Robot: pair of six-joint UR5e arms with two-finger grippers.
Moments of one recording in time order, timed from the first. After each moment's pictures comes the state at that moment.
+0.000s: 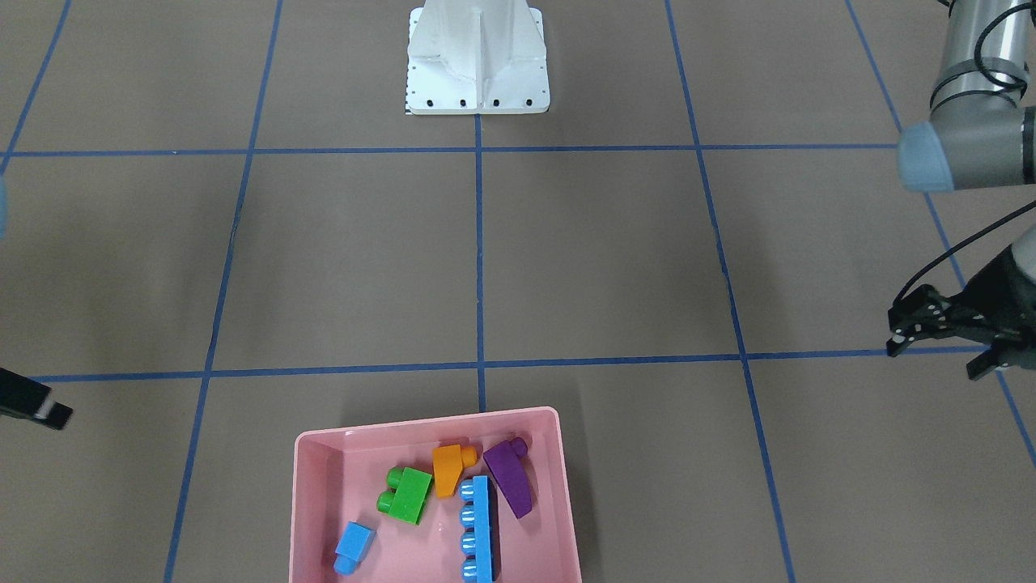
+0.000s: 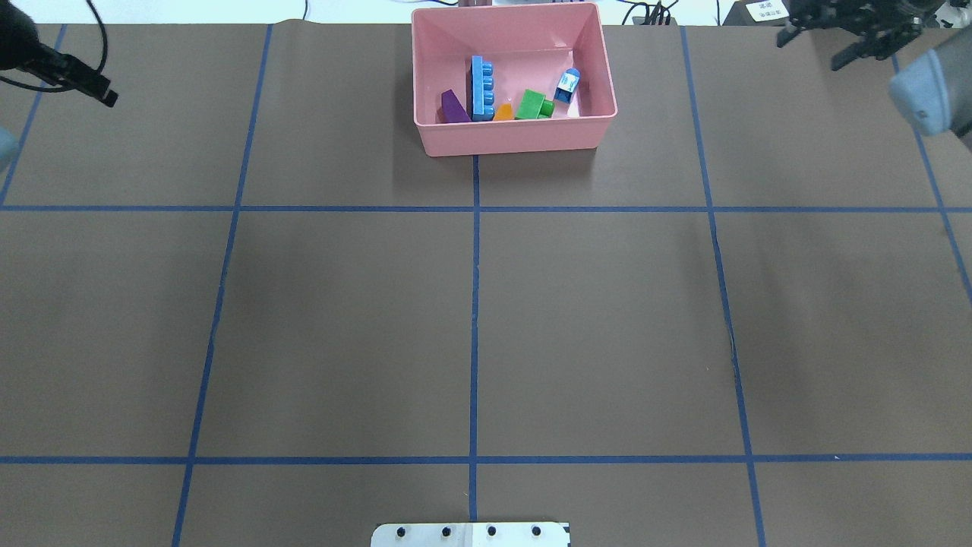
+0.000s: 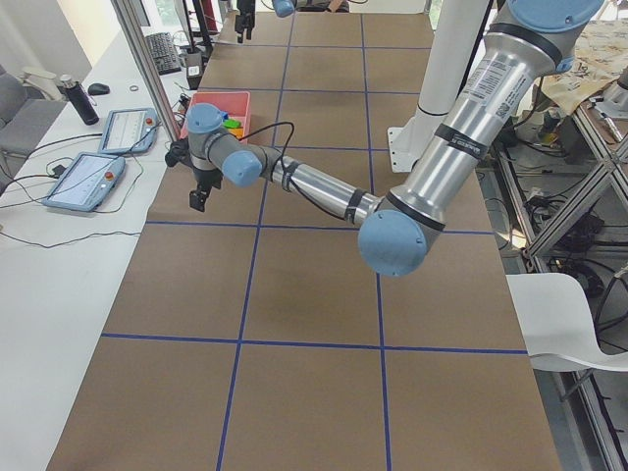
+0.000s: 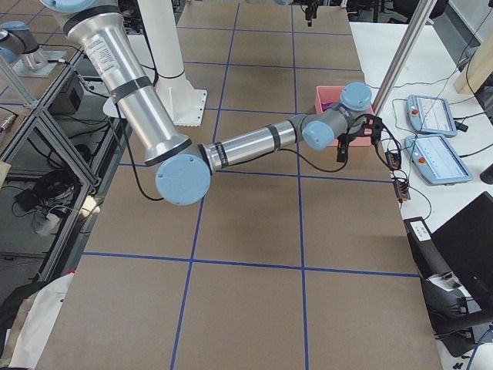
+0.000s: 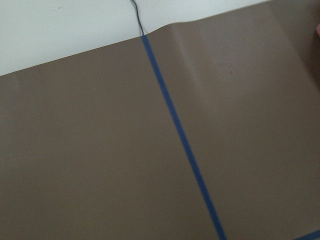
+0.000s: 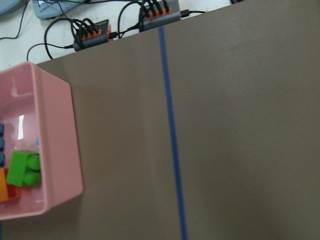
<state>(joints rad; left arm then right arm) -1.26 -1.89 -1.54 -1.86 -2.24 -0.22 1.33 -1.15 1.42 -1.21 2.46 0.77</state>
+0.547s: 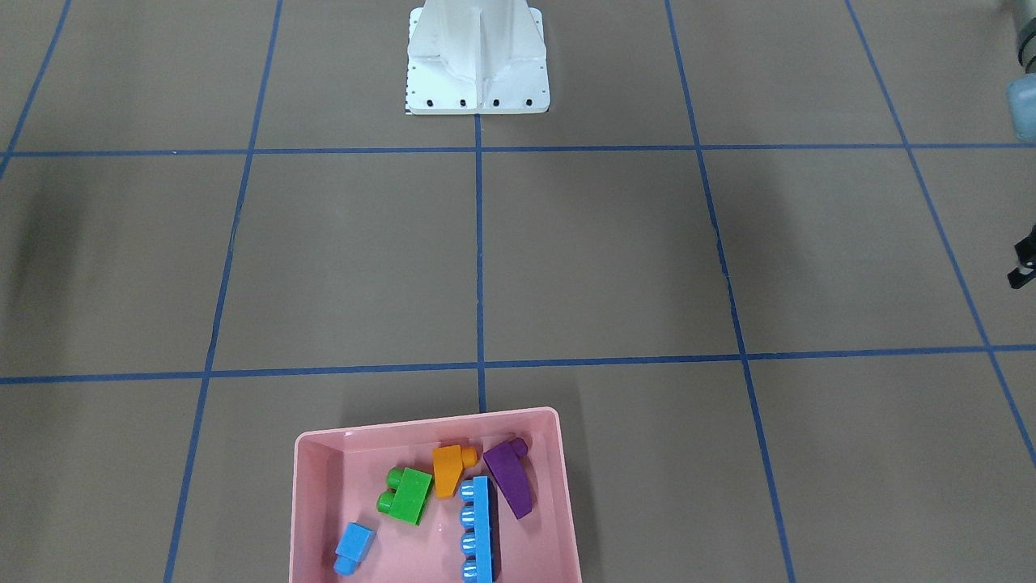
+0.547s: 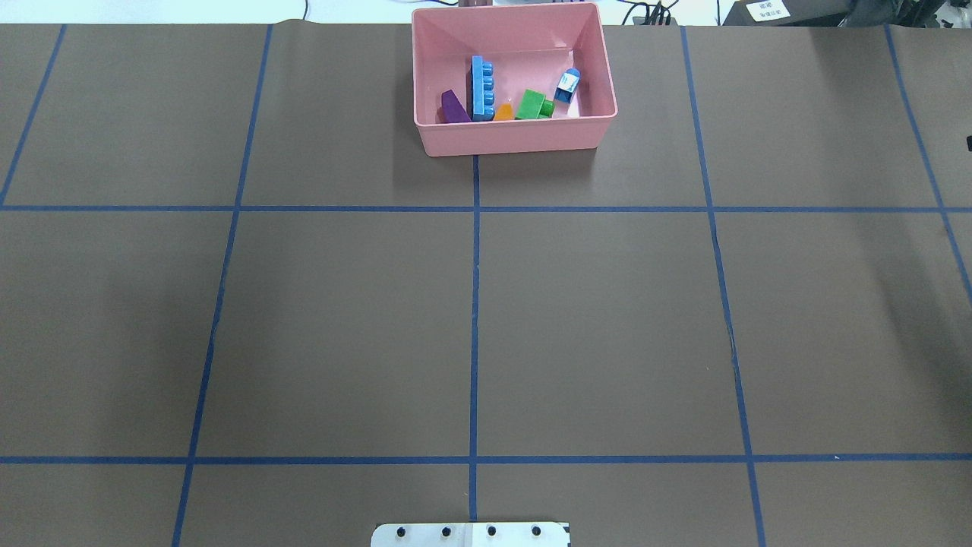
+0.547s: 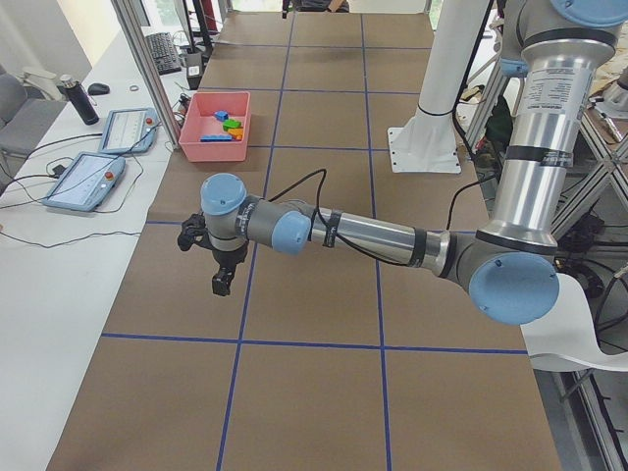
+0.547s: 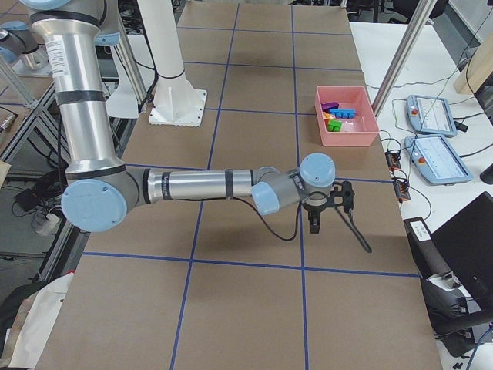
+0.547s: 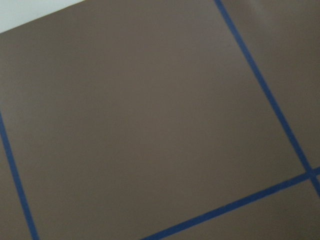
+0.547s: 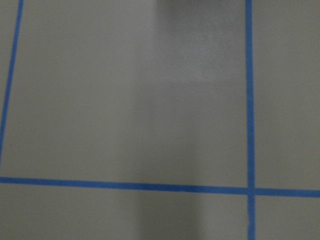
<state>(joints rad) -1.49 -1.72 -1.62 -1.65 -2.34 -0.03 1.48 -1.49 1.50 -1.24 2.43 0.30</state>
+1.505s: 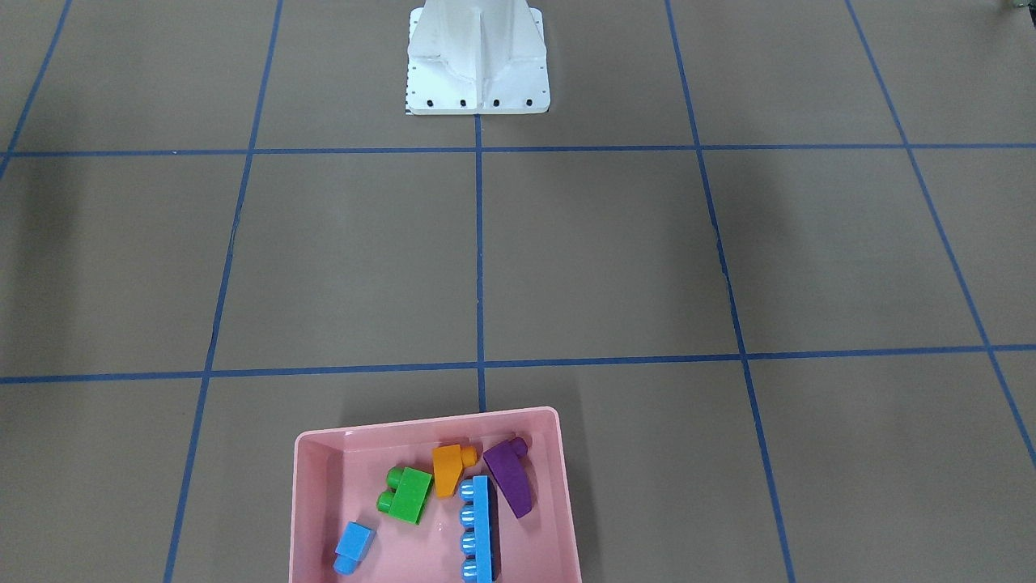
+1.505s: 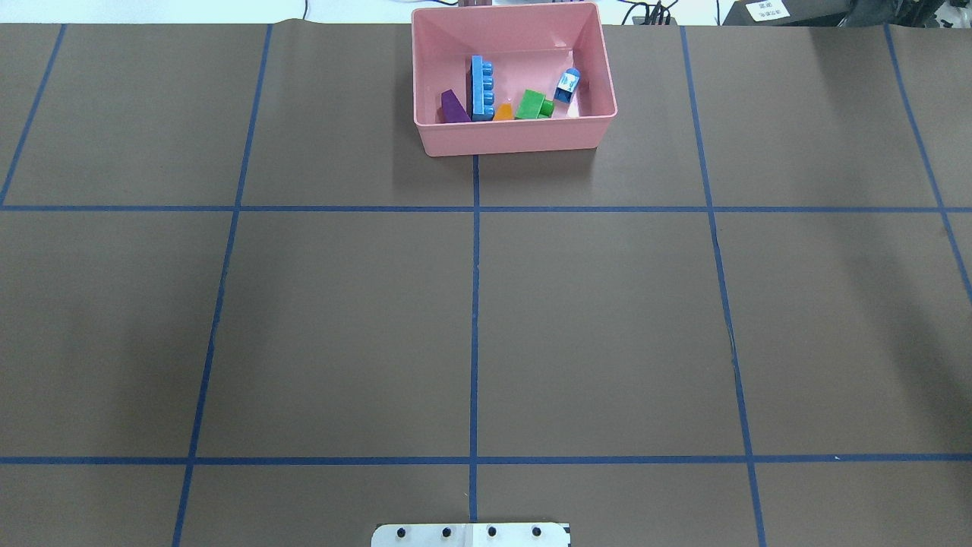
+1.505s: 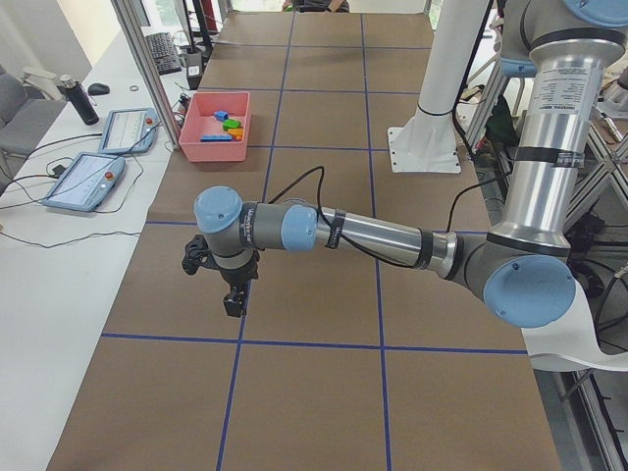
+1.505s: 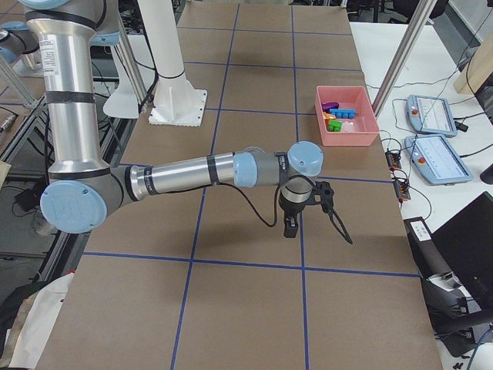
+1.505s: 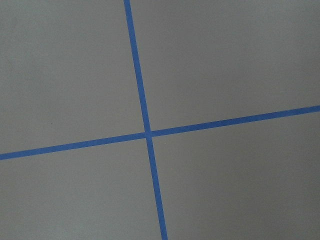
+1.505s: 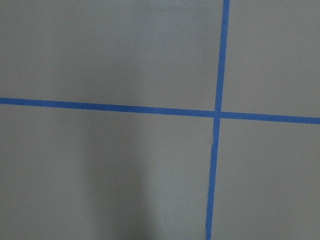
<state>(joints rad) -1.53 -1.71 -1.62 -1.42 -2.34 0.09 1.48 -1.52 1.75 -1.74 2.33 0.05</state>
